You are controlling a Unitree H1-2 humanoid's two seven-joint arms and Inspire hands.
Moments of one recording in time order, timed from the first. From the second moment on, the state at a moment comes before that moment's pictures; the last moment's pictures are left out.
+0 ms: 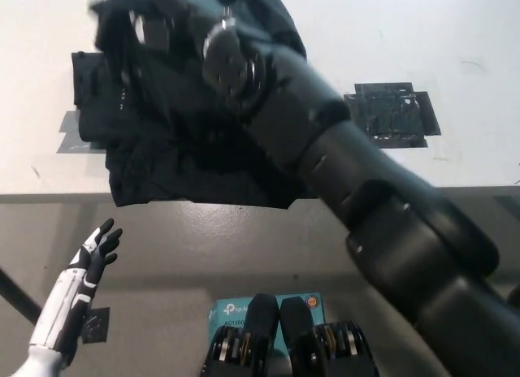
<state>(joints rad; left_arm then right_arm) 0.10 0.24 0.05 -0.40 0.06 0.17 -0.13 -1.42 0.16 0.48 1.25 -0.37 -0.08 -0.07</state>
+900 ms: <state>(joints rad) 0.07 0.25 0.02 -0.41 0.06 0.18 -0.14 -1.46 0.13 0.17 1.29 -0.24 0.06 0.33</state>
